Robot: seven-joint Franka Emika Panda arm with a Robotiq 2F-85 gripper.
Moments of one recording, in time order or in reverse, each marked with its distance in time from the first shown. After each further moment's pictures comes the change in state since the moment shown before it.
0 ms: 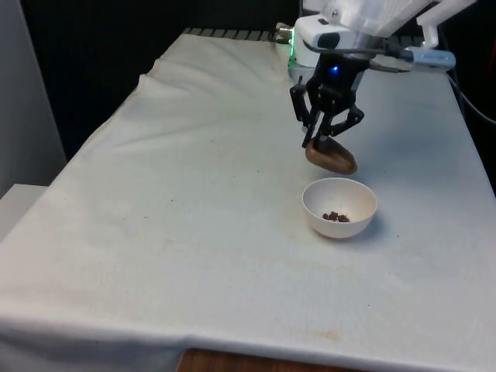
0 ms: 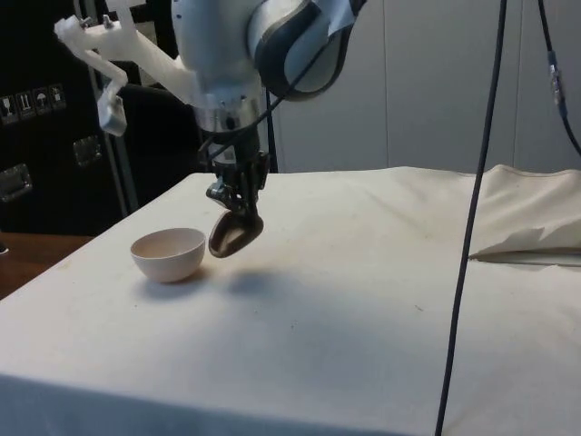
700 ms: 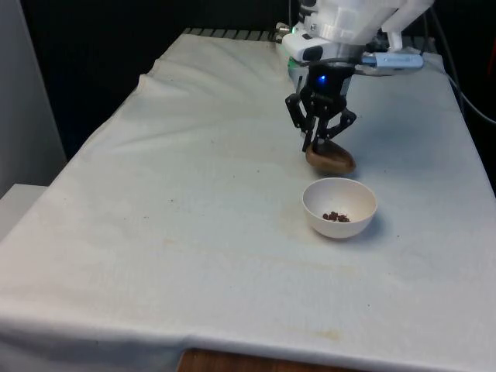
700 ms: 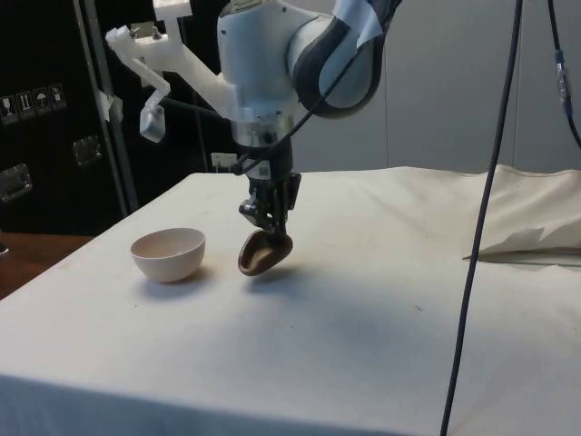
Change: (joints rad) arm 0.000 -0.031 -0.057 -0.176 0.114 0.192 -0.107
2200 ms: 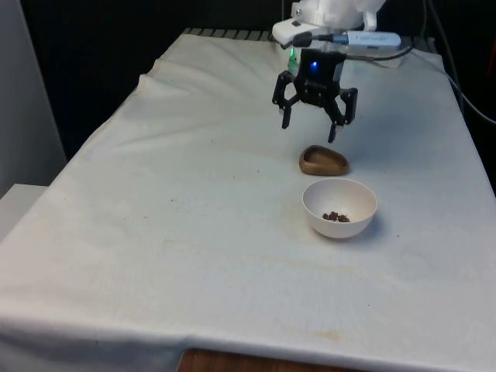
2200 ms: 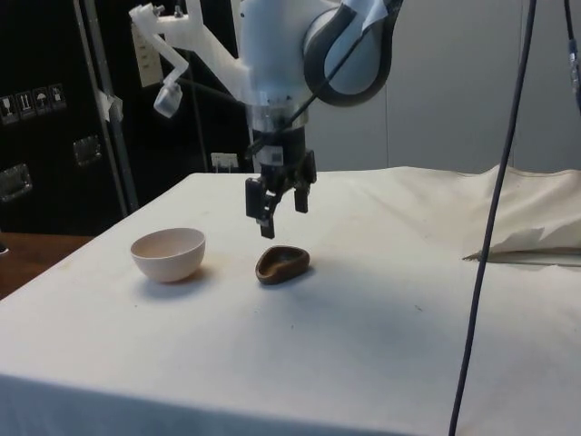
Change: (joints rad) arm 0.007 -0.070 -0.034 -0.074 0.128 0.050 -0.128
